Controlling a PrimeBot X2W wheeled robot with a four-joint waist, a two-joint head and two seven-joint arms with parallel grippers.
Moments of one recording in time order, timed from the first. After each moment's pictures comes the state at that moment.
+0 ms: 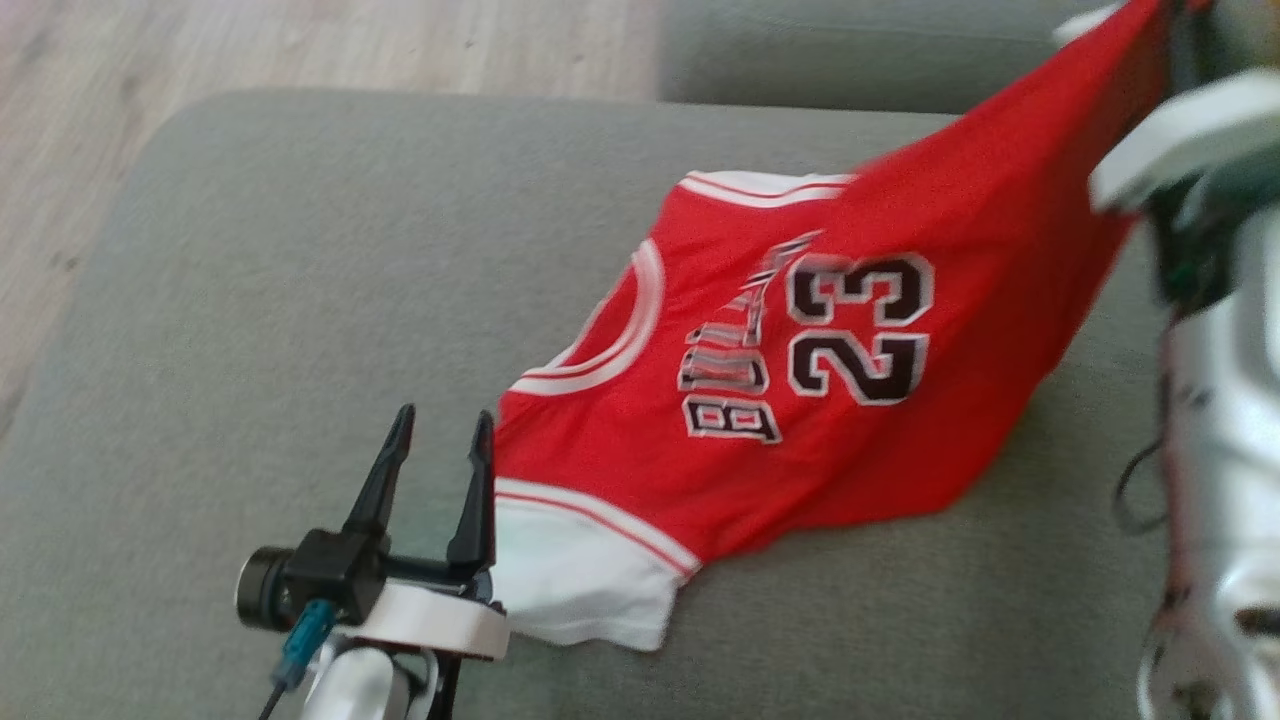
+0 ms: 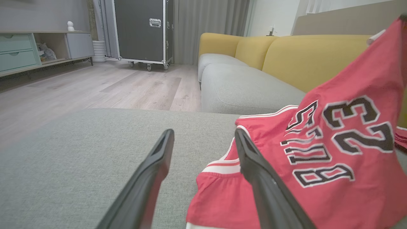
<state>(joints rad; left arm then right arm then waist) -0.11 0.05 -0.24 0.29 -0.20 -0.04 -0.25 -0.78 -0.09 -0.18 0.58 0.05 0.12 0.06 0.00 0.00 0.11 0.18</state>
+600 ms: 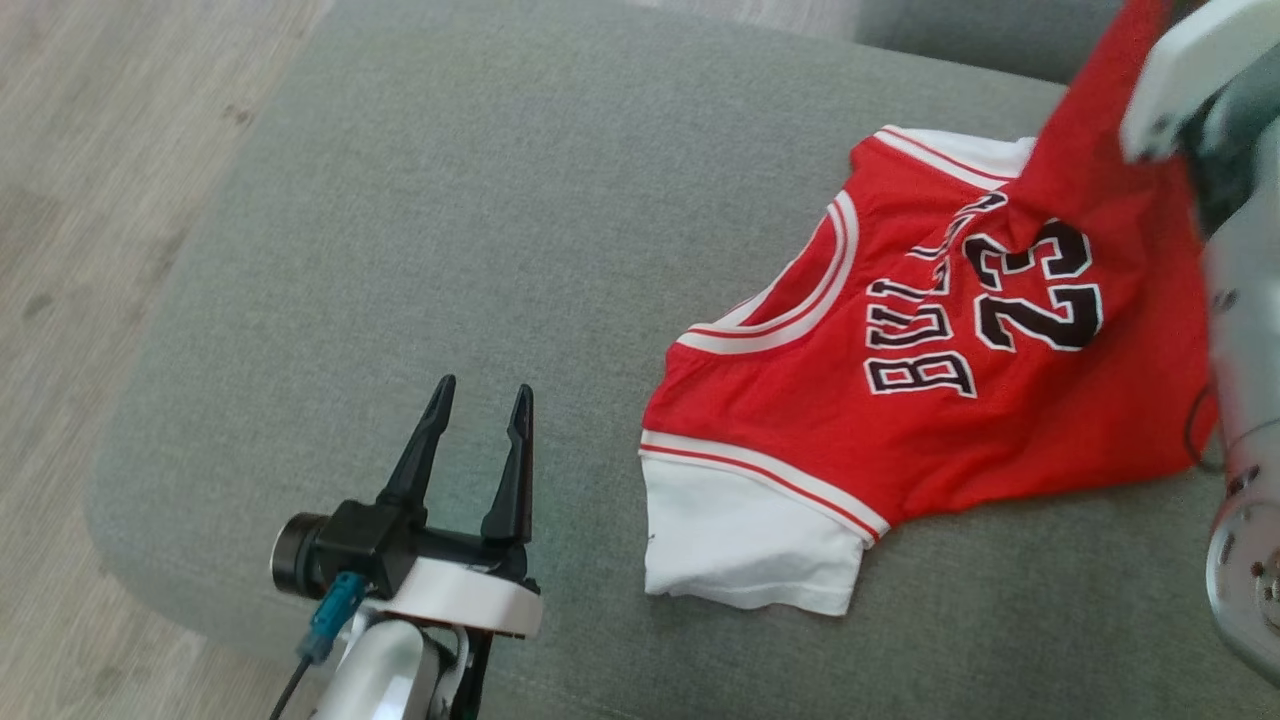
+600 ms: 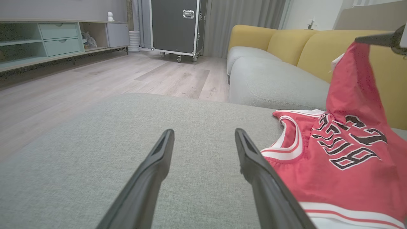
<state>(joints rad) -0.17 0.05 -0.33 0.29 -0.25 -0.03 -0.25 -1.08 -0.18 -0.25 1.03 -0.30 0.12 0.08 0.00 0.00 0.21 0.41</state>
